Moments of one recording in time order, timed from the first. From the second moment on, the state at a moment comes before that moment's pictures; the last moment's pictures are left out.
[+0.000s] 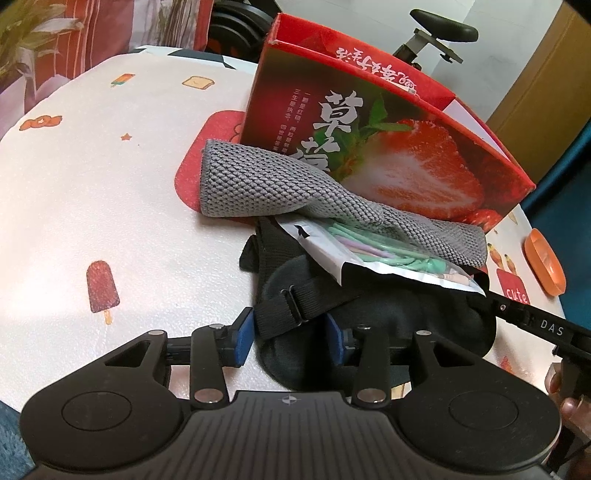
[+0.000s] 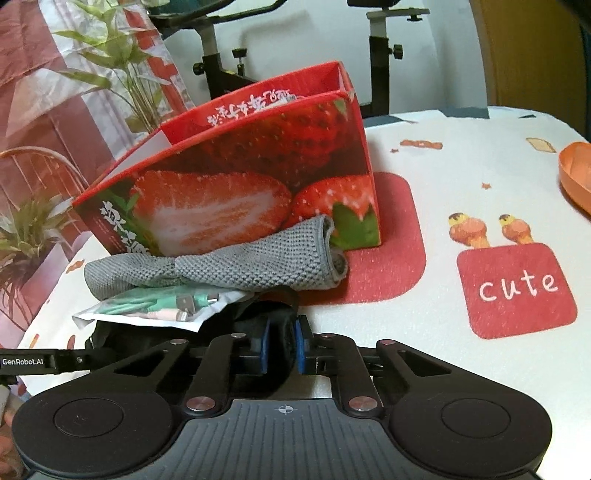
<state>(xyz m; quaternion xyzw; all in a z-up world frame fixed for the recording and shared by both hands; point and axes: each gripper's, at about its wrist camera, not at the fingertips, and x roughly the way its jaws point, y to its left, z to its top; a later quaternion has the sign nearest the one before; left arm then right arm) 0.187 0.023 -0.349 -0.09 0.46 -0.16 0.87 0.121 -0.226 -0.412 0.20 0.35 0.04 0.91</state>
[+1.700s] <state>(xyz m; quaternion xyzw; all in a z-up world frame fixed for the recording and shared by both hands) 0.128 0.040 -0.260 -0.10 0.30 -0.20 0.93 0.059 -0.222 -0.337 0.18 0.20 0.06 0.96</state>
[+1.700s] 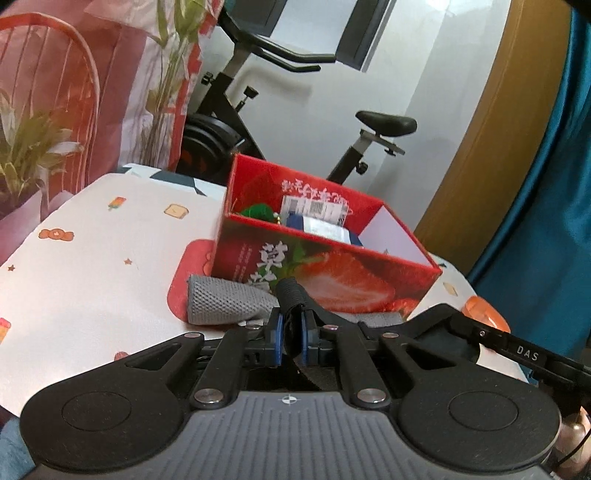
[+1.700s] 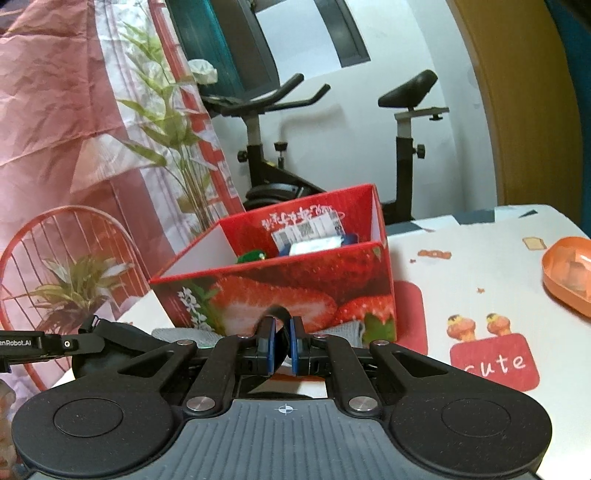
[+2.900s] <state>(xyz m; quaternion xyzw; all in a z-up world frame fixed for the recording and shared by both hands) 0.211 0.023 -0.204 -0.12 0.23 -0.24 0.94 0.131 -0.254 -0.260 0.13 0.13 0.06 0.98</state>
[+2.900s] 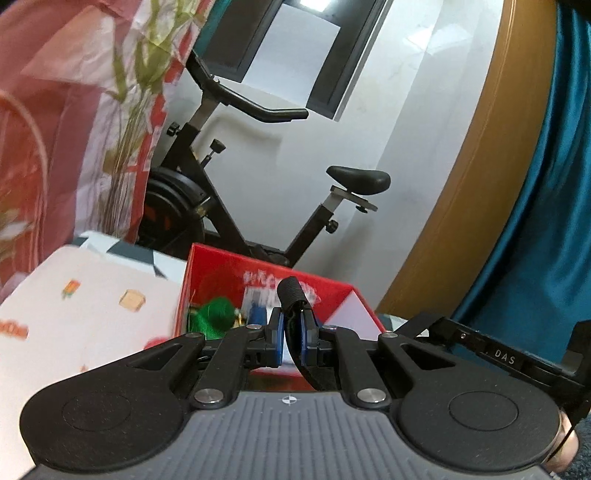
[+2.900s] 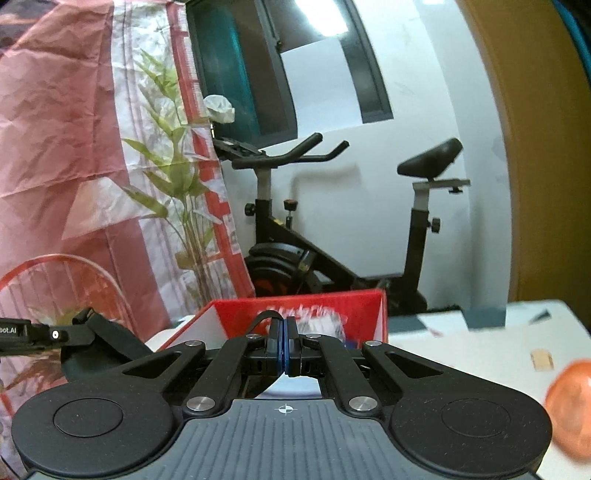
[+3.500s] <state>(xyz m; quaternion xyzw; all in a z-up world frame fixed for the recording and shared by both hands) 0.341 -0.024 -0.247 -0.08 0.34 -0.20 0.91 0.289 -0.253 -0.290 0.04 0.25 0.03 0.97</state>
